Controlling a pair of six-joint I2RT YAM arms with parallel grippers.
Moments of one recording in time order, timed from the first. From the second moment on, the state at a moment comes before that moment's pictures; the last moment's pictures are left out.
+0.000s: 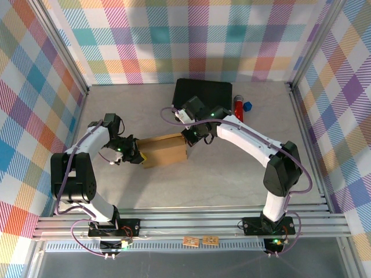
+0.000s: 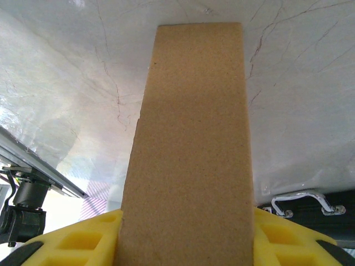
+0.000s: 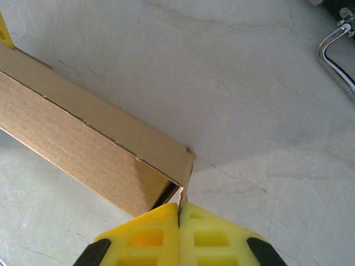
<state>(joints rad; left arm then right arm) 0.01 1.60 1.07 -0.97 0.68 -1.80 0.78 1.79 1.63 -0.90 -0.05 0.00</state>
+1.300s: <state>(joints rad) 0.04 1.66 1.08 -0.86 0.61 -1.78 0.78 1.97 1.94 -1.15 -0.09 0.27</state>
